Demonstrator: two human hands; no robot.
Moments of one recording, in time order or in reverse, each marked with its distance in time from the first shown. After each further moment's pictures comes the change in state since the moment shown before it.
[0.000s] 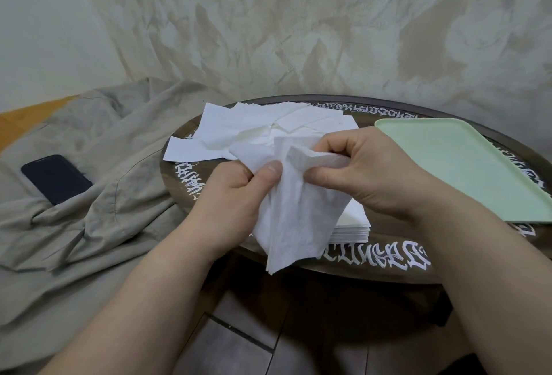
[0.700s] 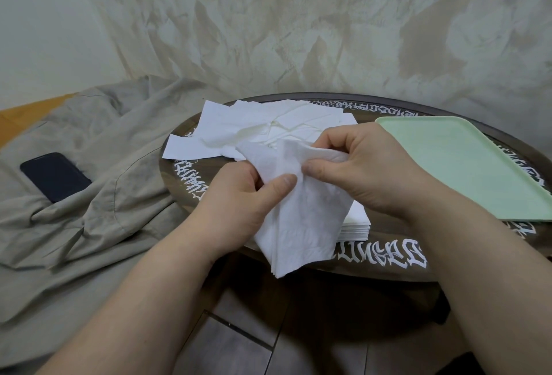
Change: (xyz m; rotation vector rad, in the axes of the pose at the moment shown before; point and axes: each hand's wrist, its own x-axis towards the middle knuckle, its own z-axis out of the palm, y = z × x) left_hand -0.002 0.001 0.000 0.076 -0.126 0.008; right_hand 0.000 -0.004 0.004 -0.039 0.072 0.002
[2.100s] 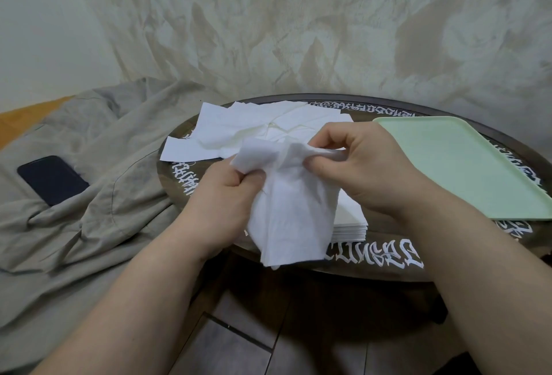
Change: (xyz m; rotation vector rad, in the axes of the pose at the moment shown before) left_hand 0.002 0.001 -0.001 -0.027 0.153 -0.029; right_hand 0.004 0.010 0.000 -0.026 0.068 -0.112
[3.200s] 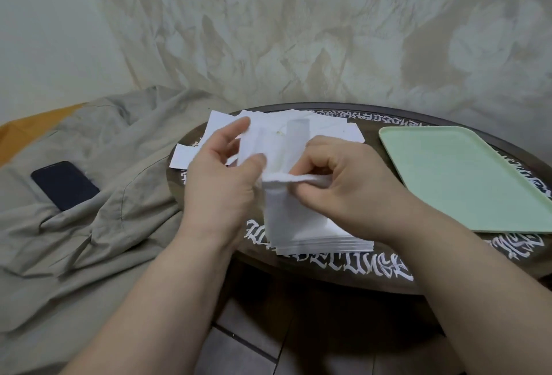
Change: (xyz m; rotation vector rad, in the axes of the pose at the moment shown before) left_hand 0.010 0.020 0.005 -0.381 0.380 -0.032; right_hand -0.004 -0.017 0.017 -0.168 -0.030 -0.266
